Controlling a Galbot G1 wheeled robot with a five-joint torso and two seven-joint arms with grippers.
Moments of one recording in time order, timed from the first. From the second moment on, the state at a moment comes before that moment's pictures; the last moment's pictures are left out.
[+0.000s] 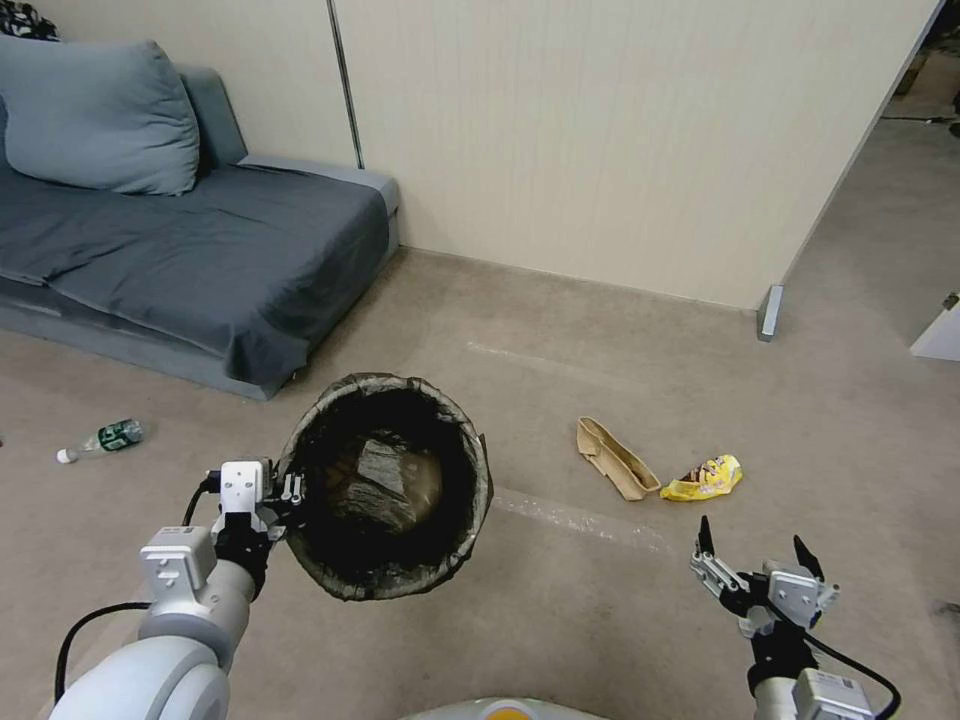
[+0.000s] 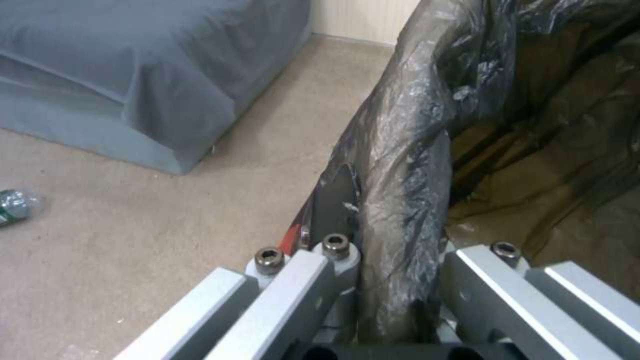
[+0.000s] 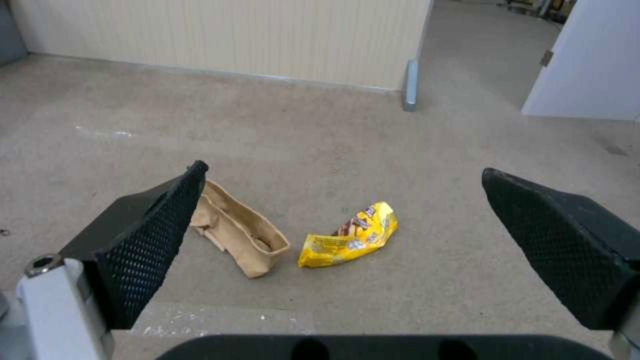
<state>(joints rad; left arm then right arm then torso) 1.76 -1.37 -0.71 -2.44 -0.30 0.54 -0.06 -1.97 1.61 0.62 2.23 0.00 0.03 0.18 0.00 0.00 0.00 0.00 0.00</state>
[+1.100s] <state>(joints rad) 1.76 -1.37 -0.71 -2.44 -0.28 0.55 -0.05 -1.97 1.61 0.62 2.22 0.00 0.03 0.17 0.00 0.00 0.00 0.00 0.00</state>
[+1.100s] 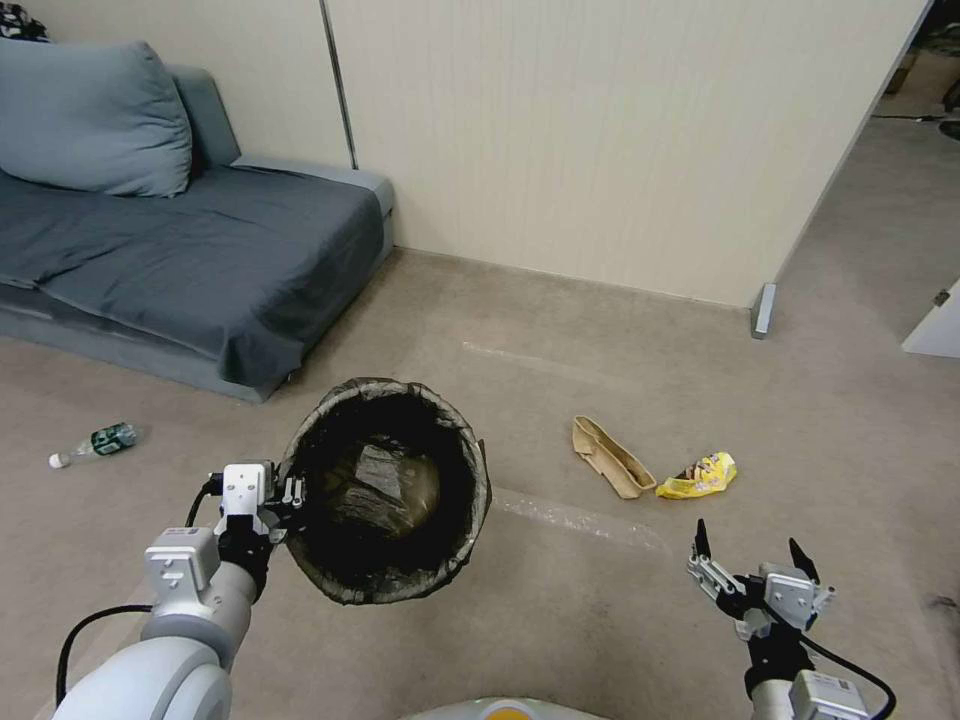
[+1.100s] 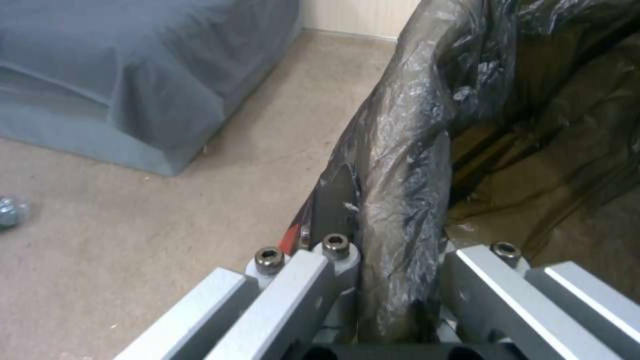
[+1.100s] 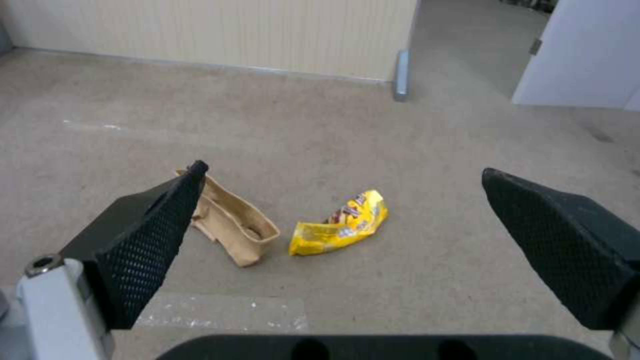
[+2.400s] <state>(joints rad) 1.76 -1.37 -0.72 -2.44 -0.29 0.56 -0.05 -1.97 1.61 0.61 2.20 0.00 0.01 0.17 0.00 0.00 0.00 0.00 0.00</state>
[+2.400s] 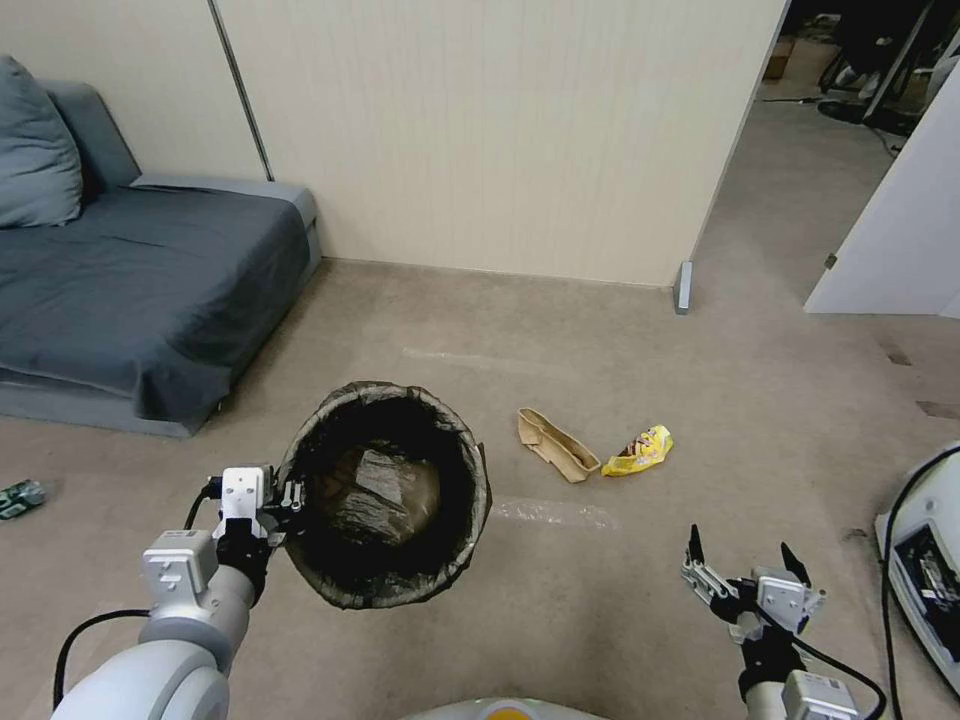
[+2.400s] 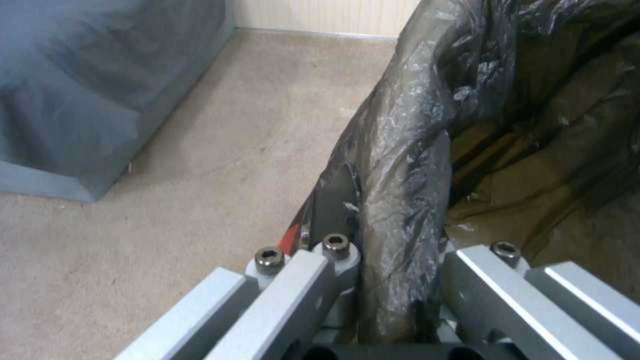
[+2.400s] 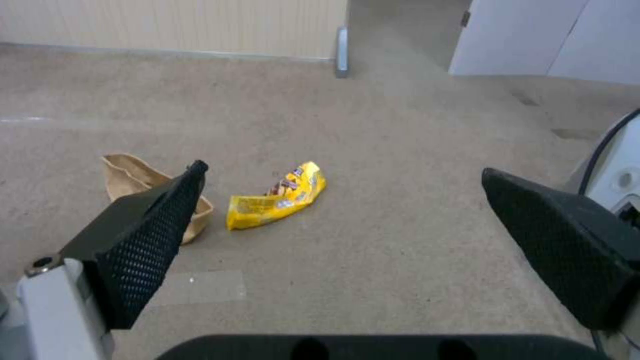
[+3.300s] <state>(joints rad) 1.77 -1.38 -0.72 -2.43 -0.29 0.56 -0.05 -1.96 1.61 0.61 2.19 -0.01 0.01 0.17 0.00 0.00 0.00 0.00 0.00</state>
